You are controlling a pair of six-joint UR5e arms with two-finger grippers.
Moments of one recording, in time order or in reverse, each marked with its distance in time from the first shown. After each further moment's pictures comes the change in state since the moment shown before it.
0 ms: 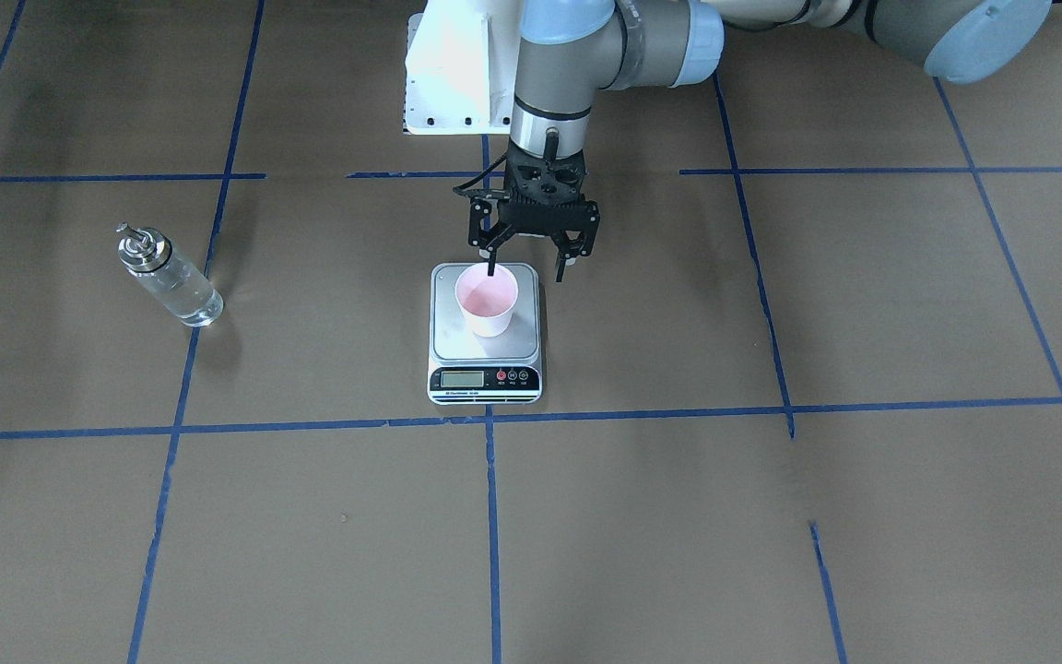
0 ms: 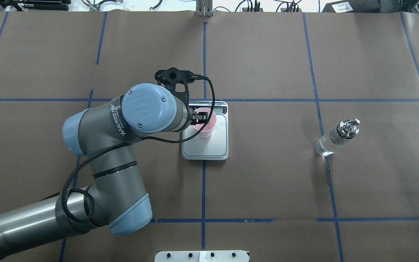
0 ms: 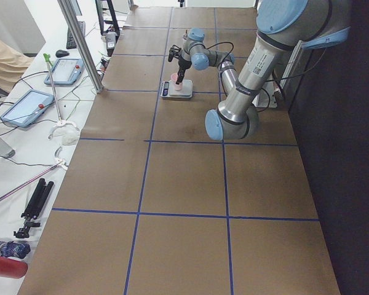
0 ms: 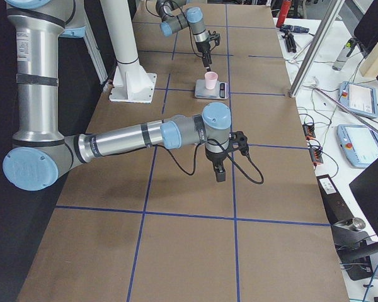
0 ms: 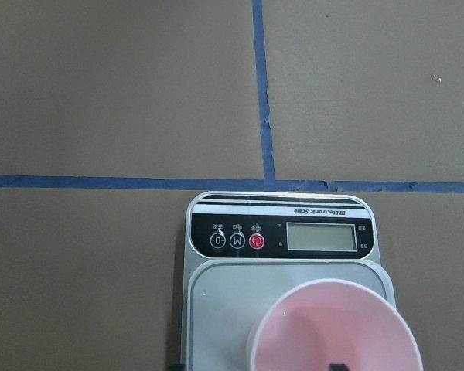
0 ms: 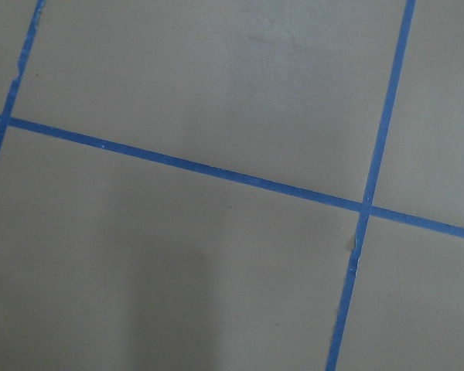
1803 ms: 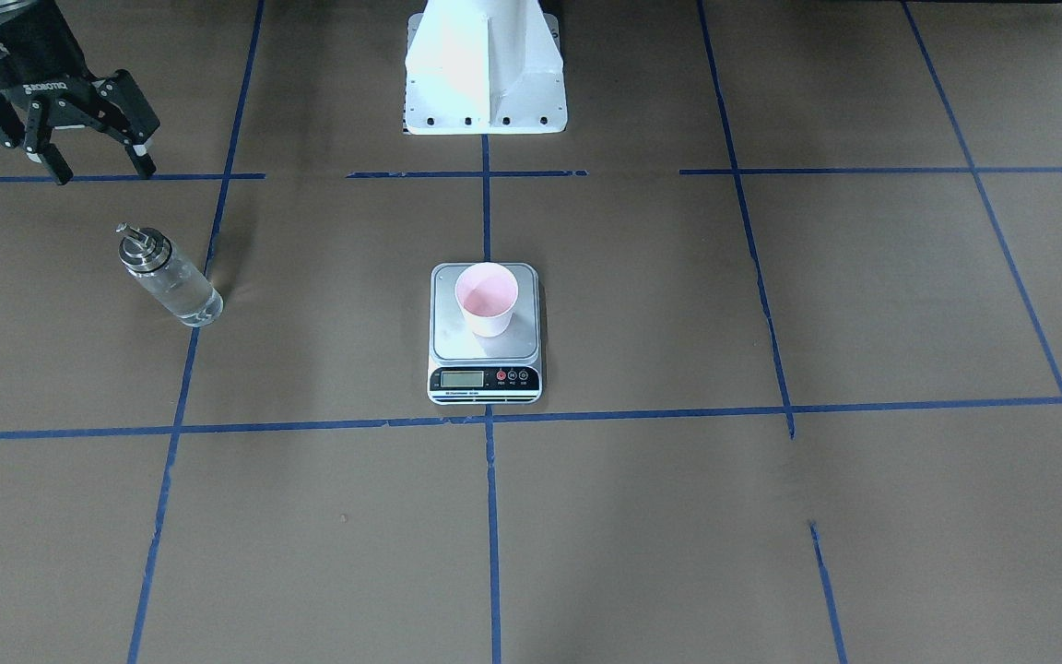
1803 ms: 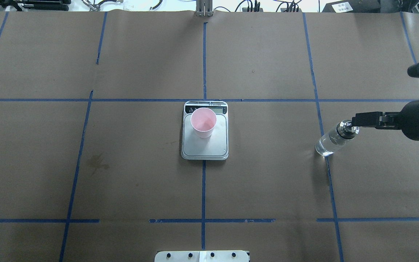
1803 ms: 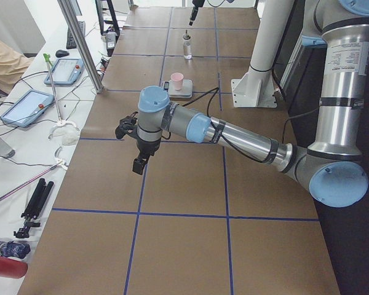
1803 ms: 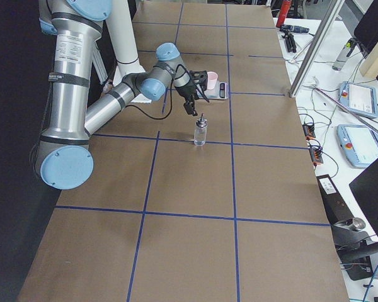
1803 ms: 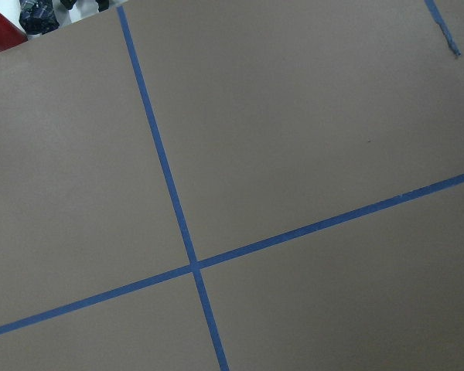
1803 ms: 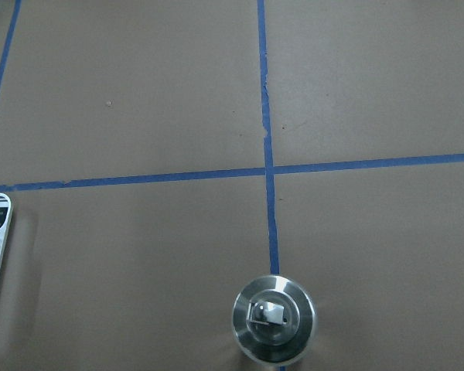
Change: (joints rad) left arm -1.012 0.683 -0.096 0.037 -0.650 1.190; right arm -0.761 -0.134 0.491 0.267 -0.637 1.136
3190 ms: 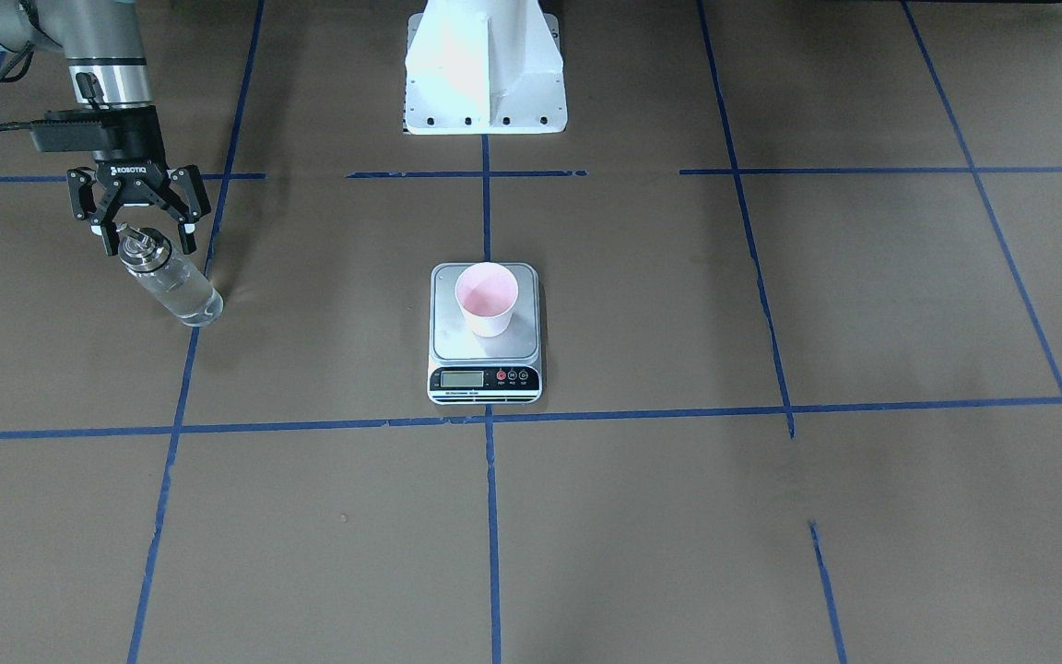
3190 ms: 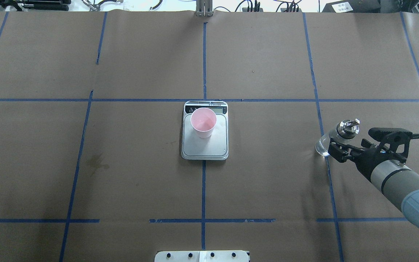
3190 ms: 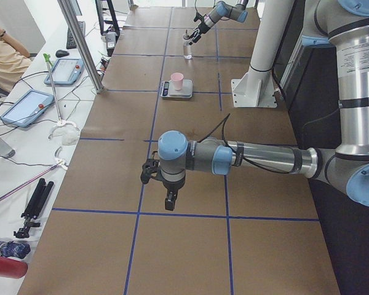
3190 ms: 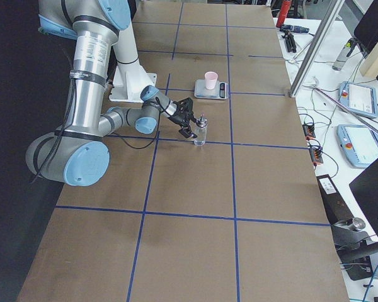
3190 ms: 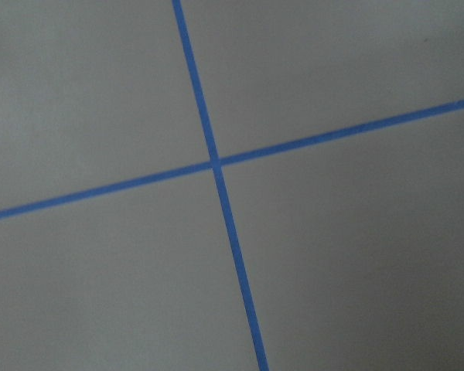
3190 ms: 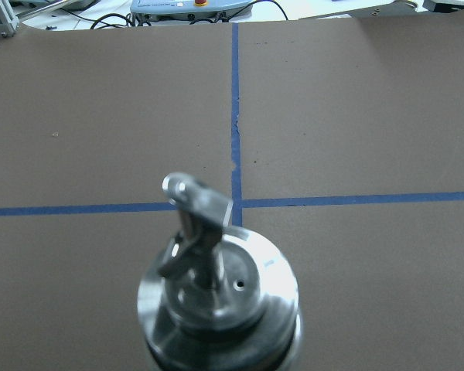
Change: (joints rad) left arm -0.027 0.207 0.089 -0.008 -0.073 0.008; right arm -0.359 -0.070 -0.299 0.379 -0.638 0.171
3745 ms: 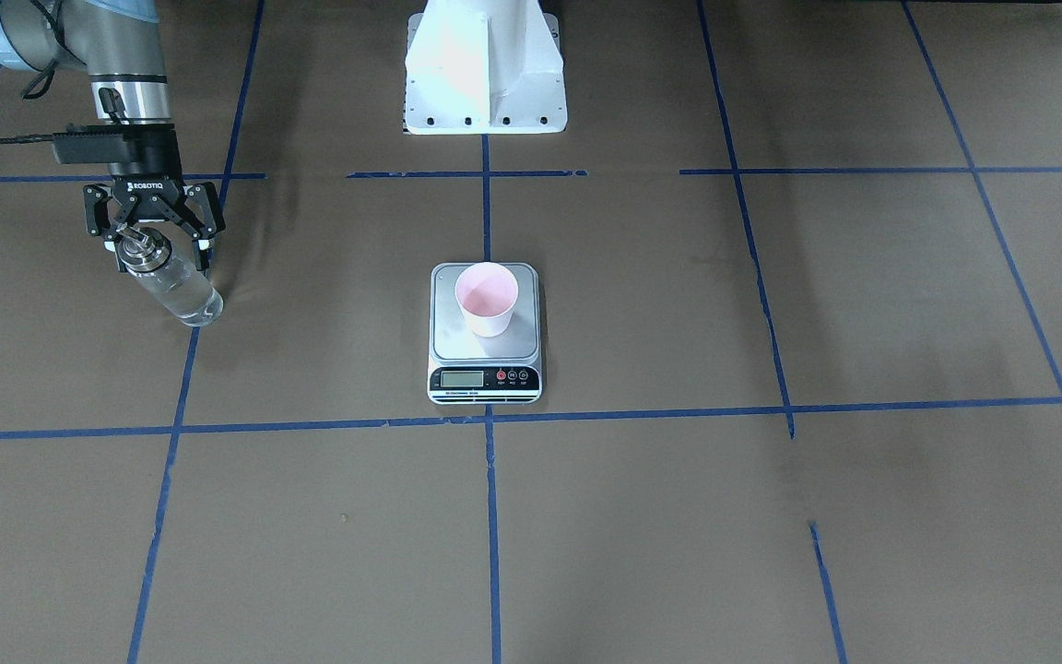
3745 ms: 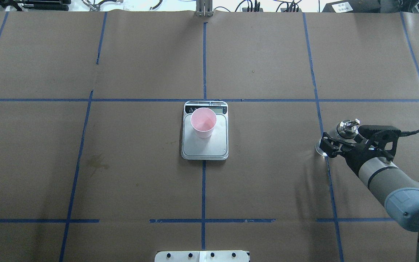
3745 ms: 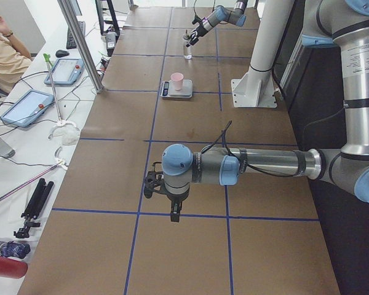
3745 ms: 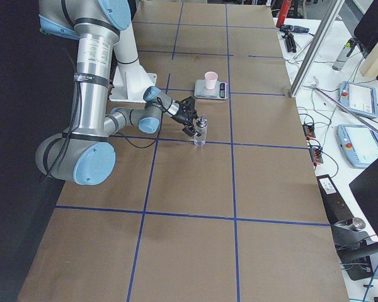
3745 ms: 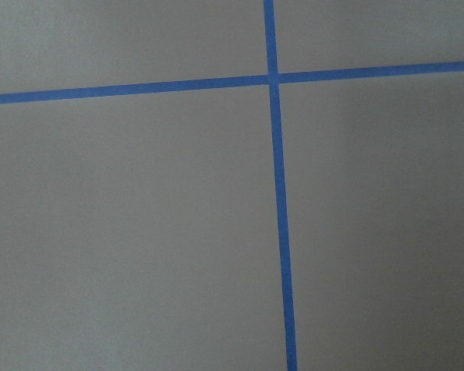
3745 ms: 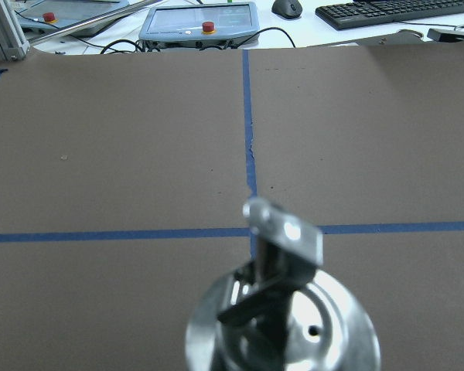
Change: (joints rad) left arm -0.050 0.003 0.020 -0.002 -0.017 -0.005; right arm -0.001 0.084 -0.075 0.001 -0.076 -0.013
